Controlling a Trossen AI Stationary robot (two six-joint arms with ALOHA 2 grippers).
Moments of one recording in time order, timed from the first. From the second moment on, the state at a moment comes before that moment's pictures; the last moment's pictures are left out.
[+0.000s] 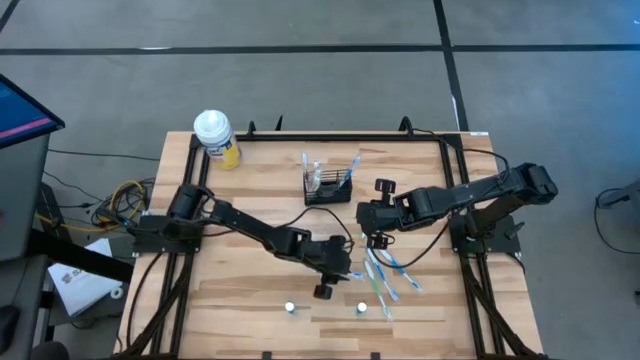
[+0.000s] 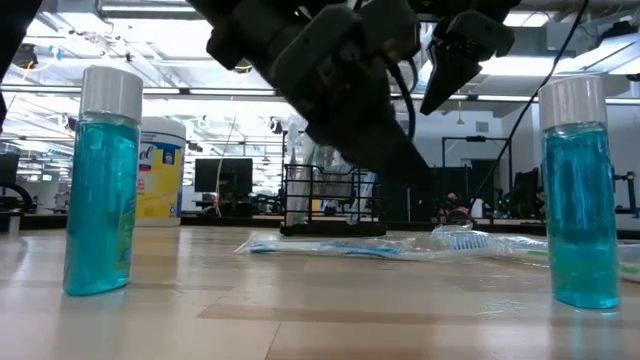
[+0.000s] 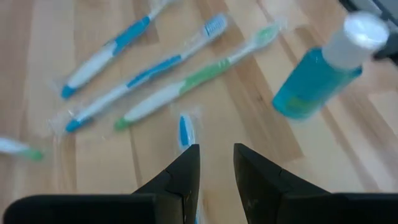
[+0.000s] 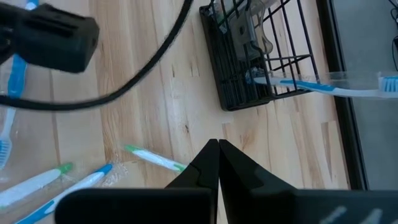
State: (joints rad) left arm -0.24 2.05 1.29 0.03 0.03 0.02; right arm 0.20 1.49 1.20 -0.88 0.49 0.16
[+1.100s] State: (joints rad) left arm -0.22 2.05 1.20 -0.04 0.00 -0.01; right arm 0.20 1.49 1.20 -0.88 0.47 0.16
